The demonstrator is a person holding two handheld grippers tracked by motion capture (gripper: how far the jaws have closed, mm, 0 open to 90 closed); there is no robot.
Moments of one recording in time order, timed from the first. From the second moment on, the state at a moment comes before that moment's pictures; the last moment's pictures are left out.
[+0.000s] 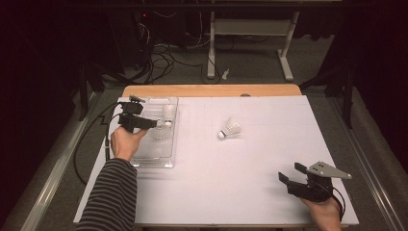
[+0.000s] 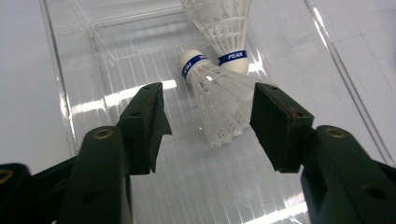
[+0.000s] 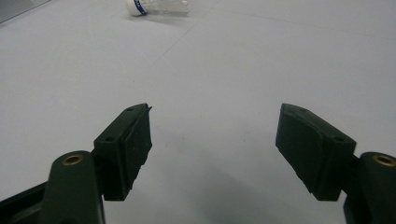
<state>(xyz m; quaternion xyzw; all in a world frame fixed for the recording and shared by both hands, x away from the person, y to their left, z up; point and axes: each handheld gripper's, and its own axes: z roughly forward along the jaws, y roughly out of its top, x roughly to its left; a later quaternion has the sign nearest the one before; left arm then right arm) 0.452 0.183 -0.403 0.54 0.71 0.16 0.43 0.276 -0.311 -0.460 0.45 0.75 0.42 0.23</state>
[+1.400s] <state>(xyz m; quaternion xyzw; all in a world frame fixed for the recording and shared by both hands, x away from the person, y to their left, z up) 0.414 0.168 -0.386 0.56 0.66 0.16 0.48 0.275 -0.312 -0.460 0.45 0.75 0.42 0.23</state>
